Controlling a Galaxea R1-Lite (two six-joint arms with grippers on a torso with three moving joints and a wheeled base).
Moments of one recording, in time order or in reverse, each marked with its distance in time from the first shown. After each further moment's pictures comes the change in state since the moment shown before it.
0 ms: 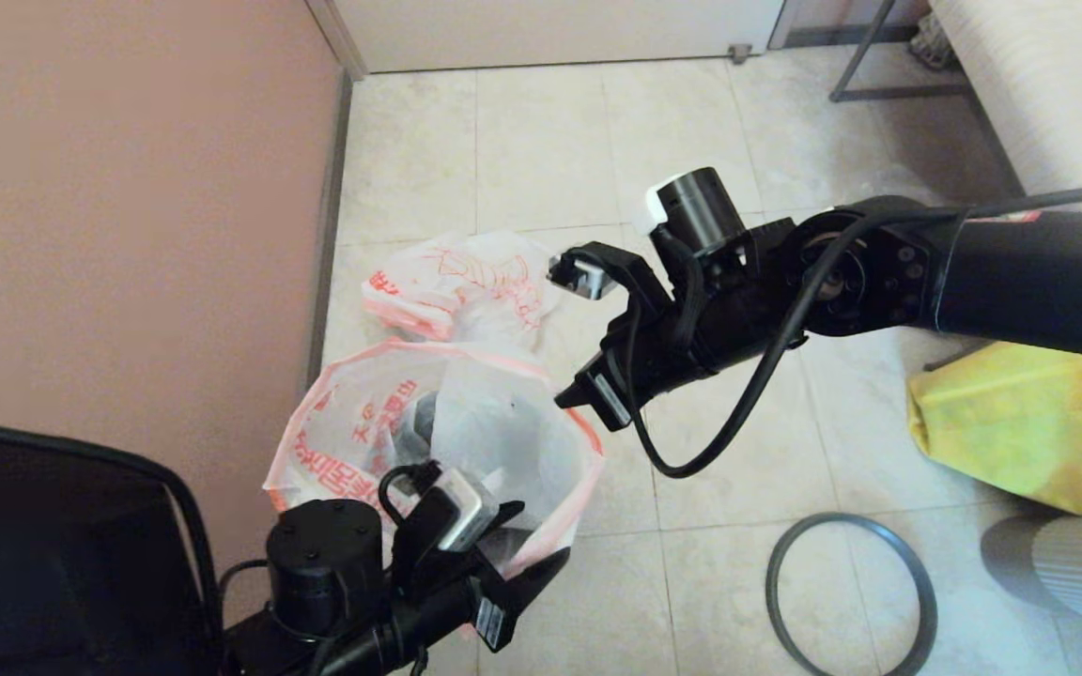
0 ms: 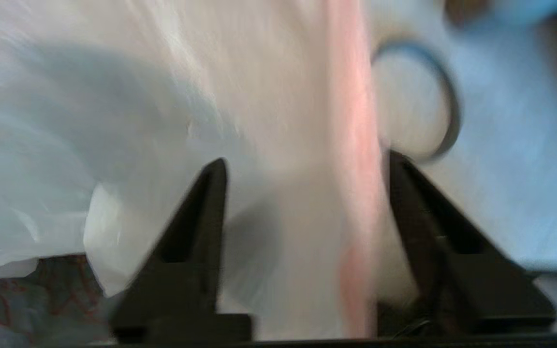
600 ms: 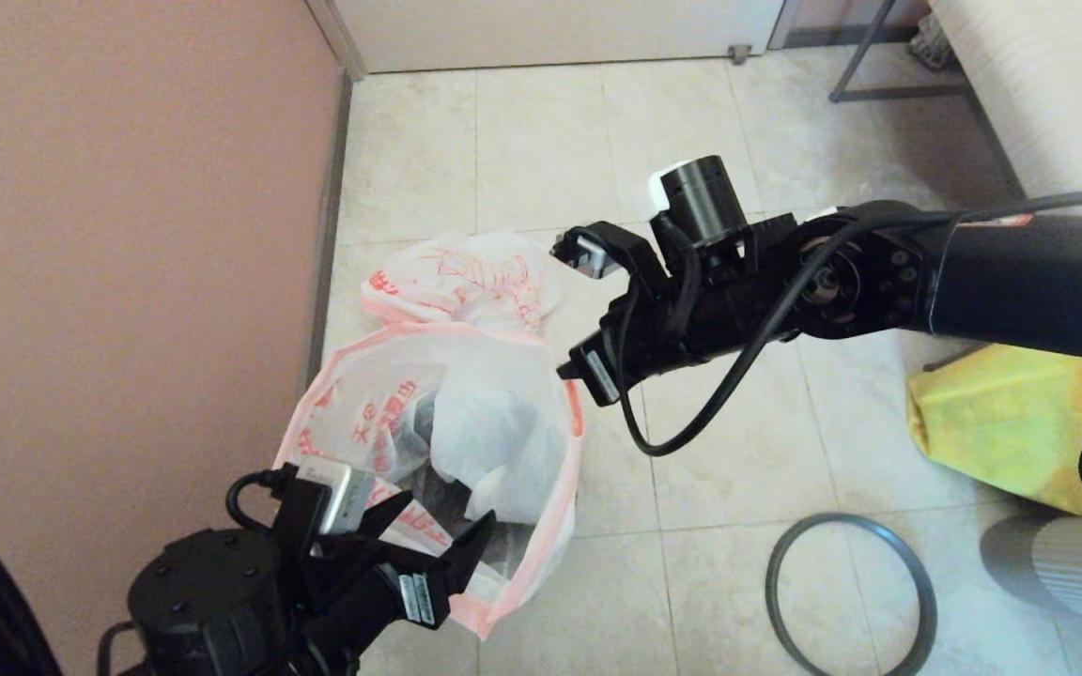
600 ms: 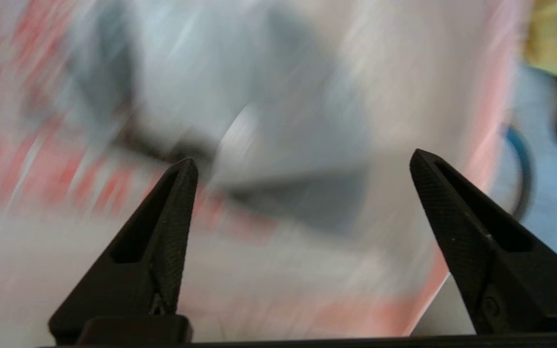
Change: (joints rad) left arm -0.026 -0.180 0.153 0.001 0.422 -0.314; right arm -0.003 0.009 0.004 -0.114 -0.102 0.068
